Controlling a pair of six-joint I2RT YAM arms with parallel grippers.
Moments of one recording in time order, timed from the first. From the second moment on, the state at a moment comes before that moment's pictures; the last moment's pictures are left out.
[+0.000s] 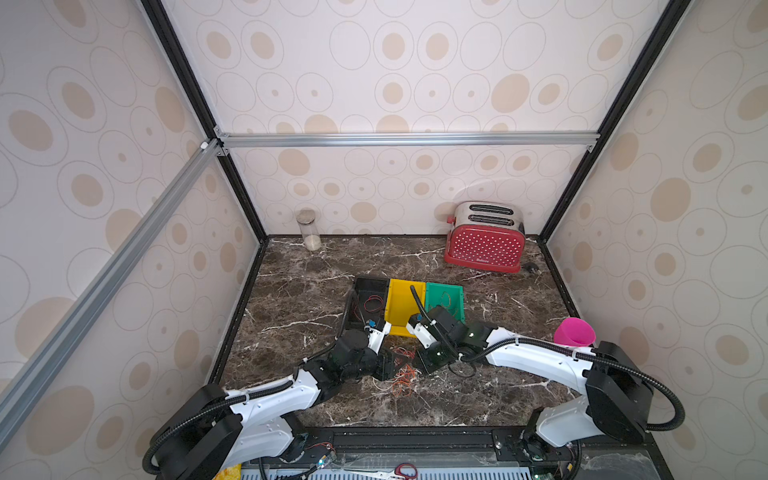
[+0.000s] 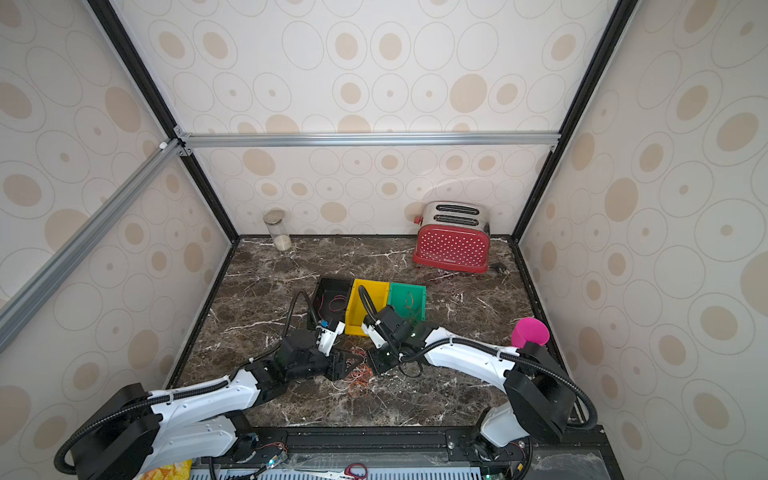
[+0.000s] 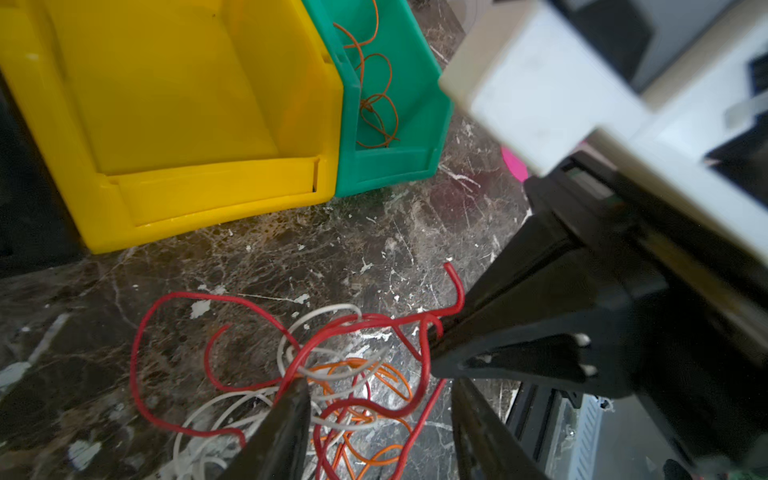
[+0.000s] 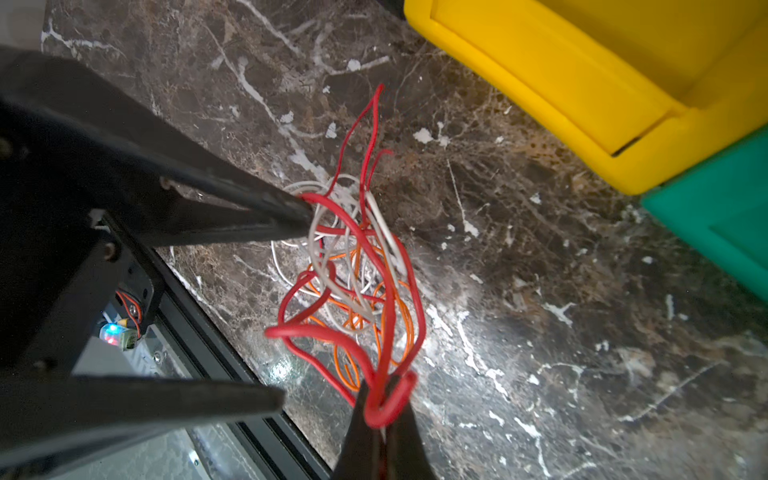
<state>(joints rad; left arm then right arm) -0.80 1.17 0.37 0.24 0.27 -0.54 0.89 1.46 0.90 -0.50 -0.26 0.42</state>
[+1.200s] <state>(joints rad) -0.76 1.07 0.34 0.18 0.05 -0.62 0.83 1.32 0.75 -0.45 -0.17 0.50</state>
